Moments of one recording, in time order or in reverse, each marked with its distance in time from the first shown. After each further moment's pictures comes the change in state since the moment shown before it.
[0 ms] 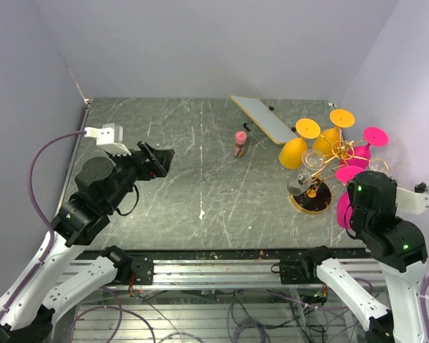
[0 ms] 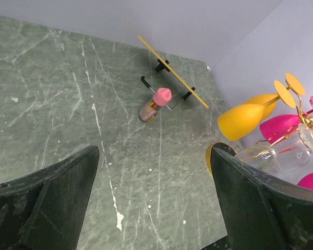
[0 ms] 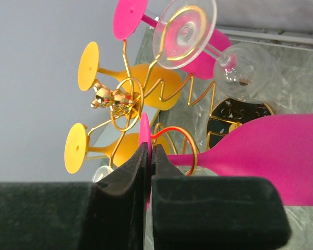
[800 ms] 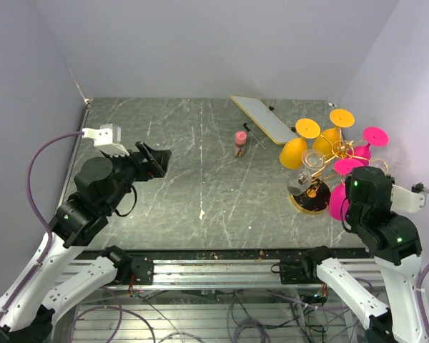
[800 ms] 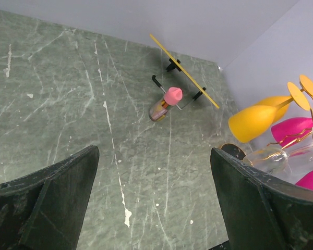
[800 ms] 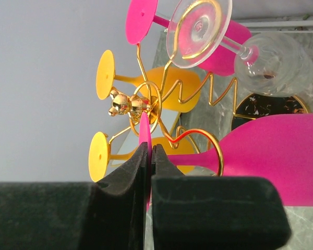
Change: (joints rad) left arm 0.000 -0.005 0.015 -0.048 -0.045 0.007; right arm 0.000 0.024 -0.021 0.076 0.009 0.107
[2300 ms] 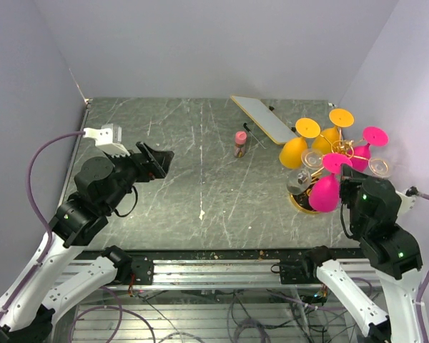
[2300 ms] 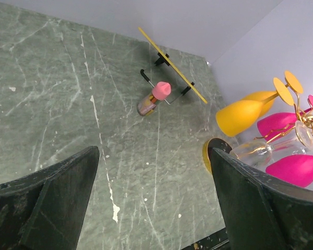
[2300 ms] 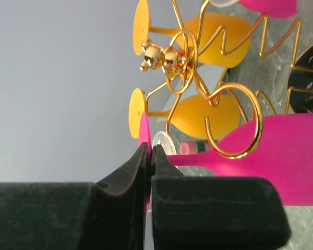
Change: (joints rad) left arm 0.000 0.000 0.004 -0.006 0.041 -0.042; right arm 0.000 -0.095 -0.081 0.156 -0.194 0.045
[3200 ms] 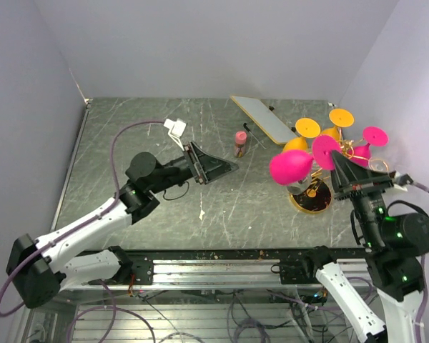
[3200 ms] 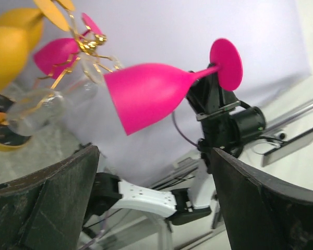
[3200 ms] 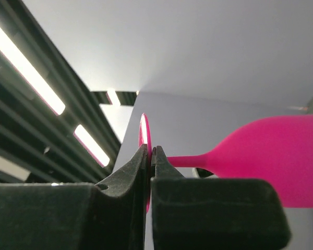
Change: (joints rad) left arm -0.169 0.344 -0.192 0.917 0.616 -0.486; right arm 0.000 -0.214 -0.087 0.491 -0.568 0.103
